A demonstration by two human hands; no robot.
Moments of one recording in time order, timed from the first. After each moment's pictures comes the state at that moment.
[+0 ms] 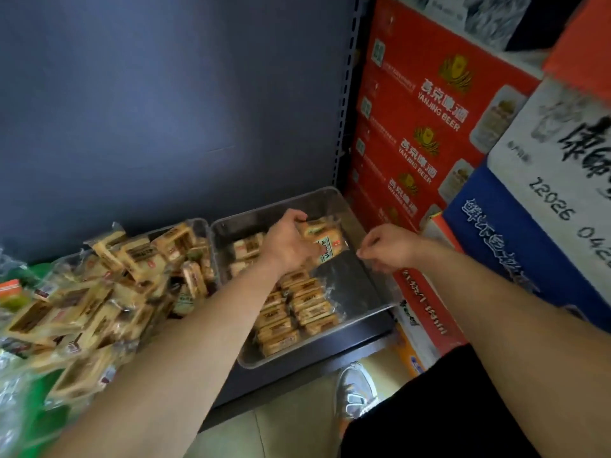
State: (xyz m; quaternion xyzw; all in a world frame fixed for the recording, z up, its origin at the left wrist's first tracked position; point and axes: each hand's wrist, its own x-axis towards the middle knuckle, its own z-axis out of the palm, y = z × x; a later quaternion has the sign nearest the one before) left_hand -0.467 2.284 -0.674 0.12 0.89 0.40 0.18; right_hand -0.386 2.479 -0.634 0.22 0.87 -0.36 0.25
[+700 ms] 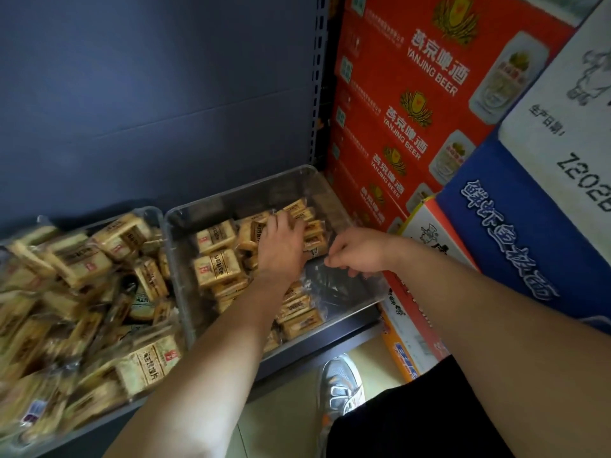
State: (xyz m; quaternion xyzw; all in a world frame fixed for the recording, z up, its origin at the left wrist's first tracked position) left_hand -0.472 2.328 -0.784 0.29 0.96 0.04 0.01; right_hand -0.395 2.470 -0.662 0.18 0.86 -0.33 0.35
